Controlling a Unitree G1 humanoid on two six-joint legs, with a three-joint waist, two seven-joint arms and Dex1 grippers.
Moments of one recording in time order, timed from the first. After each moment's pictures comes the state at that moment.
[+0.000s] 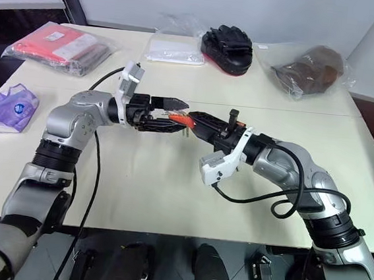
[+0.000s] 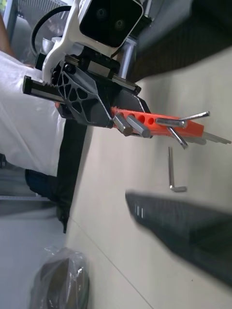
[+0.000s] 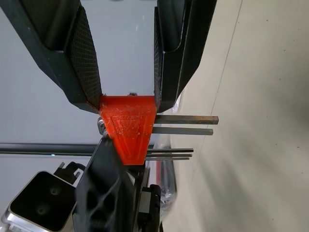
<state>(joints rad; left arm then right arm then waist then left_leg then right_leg) -0.83 0.40 -0.06 0.27 -0.51 0.50 -1.33 -0.48 -0.76 0.21 -0.24 -0.57 -0.53 0.46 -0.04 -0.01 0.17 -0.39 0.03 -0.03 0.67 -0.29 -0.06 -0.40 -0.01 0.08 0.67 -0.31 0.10</state>
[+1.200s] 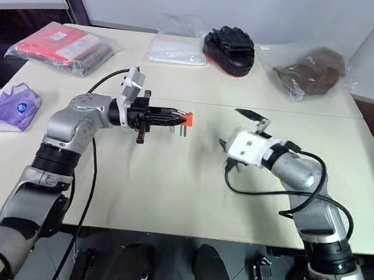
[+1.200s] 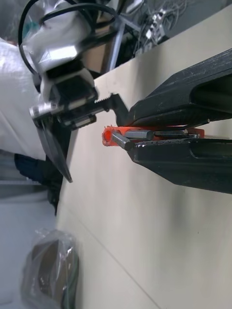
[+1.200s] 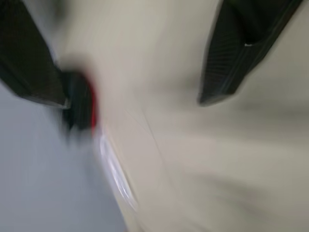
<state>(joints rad) -0.80 0.42 -0.08 0.26 -0.47 0.43 -1.28 -0.26 -0.55 -0.03 -0.43 -0.12 0.48 0.70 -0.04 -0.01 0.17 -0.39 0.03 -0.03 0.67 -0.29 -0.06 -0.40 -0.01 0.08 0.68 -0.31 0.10</state>
